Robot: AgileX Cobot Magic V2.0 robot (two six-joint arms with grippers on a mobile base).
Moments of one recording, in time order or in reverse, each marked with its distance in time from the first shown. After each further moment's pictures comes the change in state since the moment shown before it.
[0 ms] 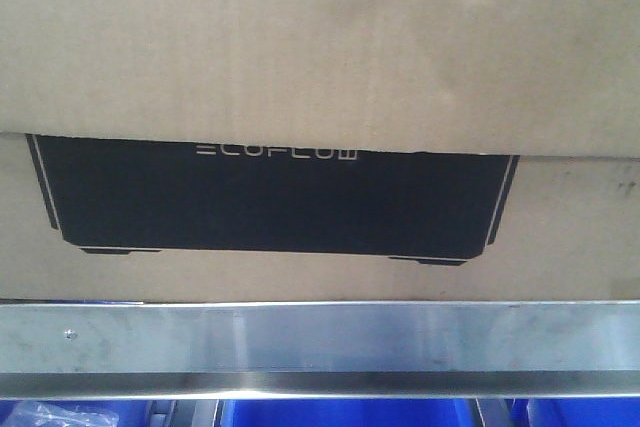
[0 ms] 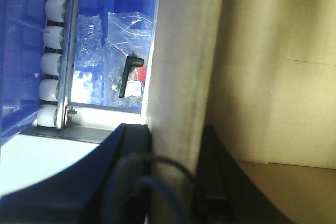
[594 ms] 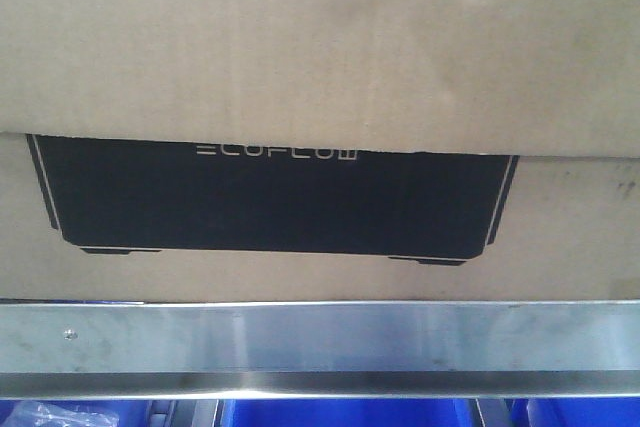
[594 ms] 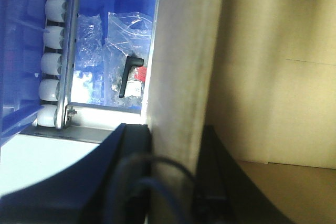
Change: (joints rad) left arm 0.000 0.000 0.000 0.000 0.000 0.000; right arm 0.000 0.000 0.000 0.000 0.000 0.000
